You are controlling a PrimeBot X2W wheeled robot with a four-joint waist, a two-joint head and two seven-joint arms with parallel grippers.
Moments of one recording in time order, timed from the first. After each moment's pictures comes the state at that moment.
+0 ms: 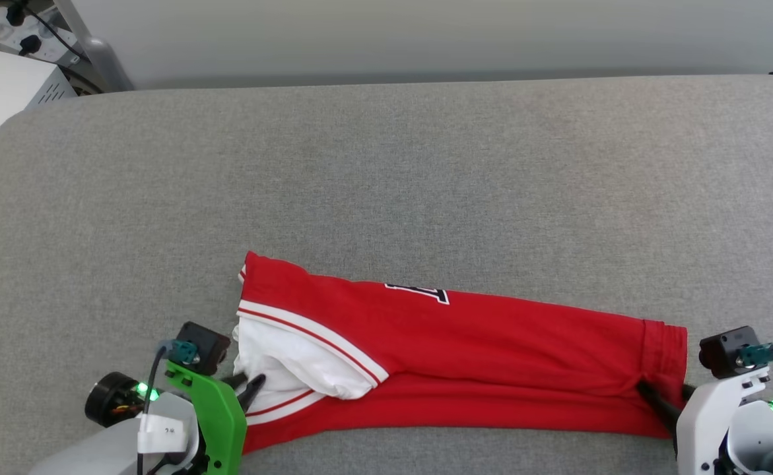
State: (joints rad) left arm -0.56 0.76 -1.25 0.25 -1.09 0.08 0.02; right arm -0.05 -0.49 0.29 0.15 0.55 0.13 0.38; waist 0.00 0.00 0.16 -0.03
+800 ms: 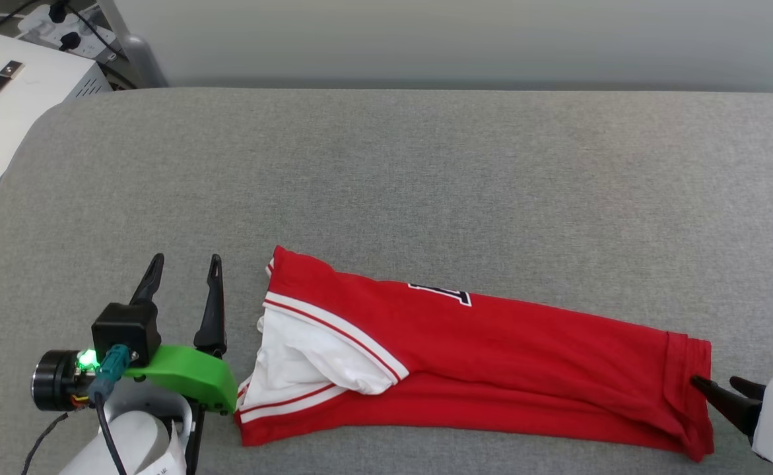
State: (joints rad) left arm -0.26 0.61 -0.62 0.03 -0.67 0.42 -0.26; right arm -0.01 -0.53 0.04 0.06 0.82 0.13 0.67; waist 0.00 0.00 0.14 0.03
